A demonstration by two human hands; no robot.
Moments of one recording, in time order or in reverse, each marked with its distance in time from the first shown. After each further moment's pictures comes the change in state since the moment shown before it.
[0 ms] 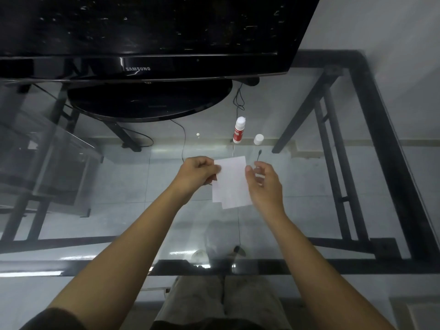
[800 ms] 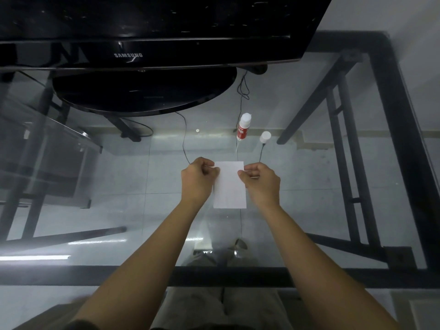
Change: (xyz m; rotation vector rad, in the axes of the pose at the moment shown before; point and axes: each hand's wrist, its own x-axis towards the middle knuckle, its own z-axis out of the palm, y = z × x) left_hand 0.041 -0.044 0.021 0.358 0.383 0.096; right_hand 0.042 0.016 0.027 -0.032 -0.026 0.136
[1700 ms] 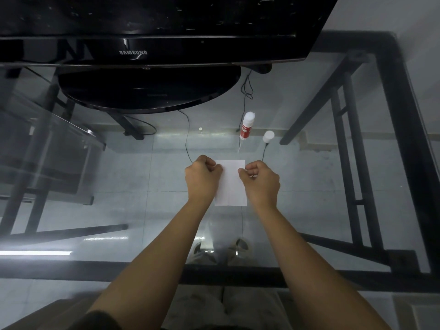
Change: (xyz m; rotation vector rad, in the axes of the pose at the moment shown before) left_hand -0.002 0.009 0.009 0.084 0.112 -0.054; right_hand -0.002 0.000 0.012 -0.191 0.107 -0.114
